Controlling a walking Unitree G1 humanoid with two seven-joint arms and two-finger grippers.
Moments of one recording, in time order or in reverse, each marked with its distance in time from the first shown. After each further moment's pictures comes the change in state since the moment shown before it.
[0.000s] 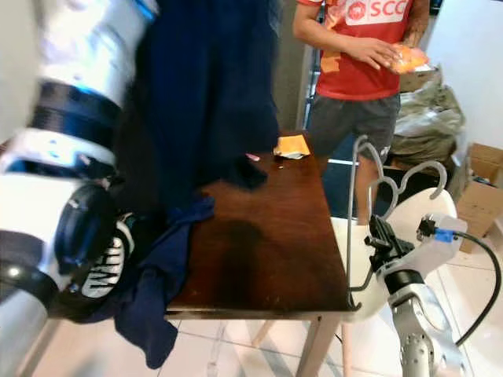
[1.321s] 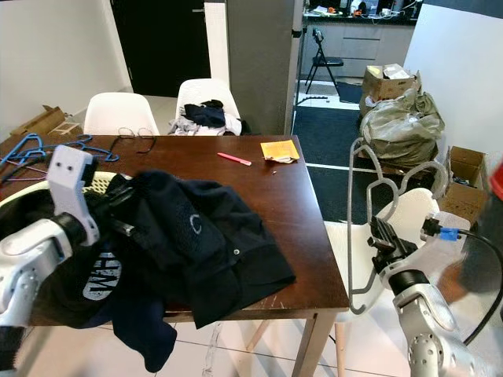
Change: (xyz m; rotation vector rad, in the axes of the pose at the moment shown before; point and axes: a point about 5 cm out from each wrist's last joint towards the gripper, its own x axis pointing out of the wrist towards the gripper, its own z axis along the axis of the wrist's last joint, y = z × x) left arm -0.267 0.055 -0.085 0.067 0.834 0.436; right arm 0.003 0.001 0.004 0.010 0.038 0.041
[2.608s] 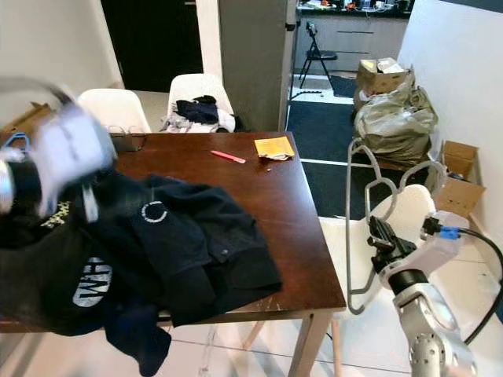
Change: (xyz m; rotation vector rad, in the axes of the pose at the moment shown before) left arm -0.031 -0.052 0.081 0.862 0.055 -0.700; right arm -0.001 0.000 0.001 0.013 0.007 0.001
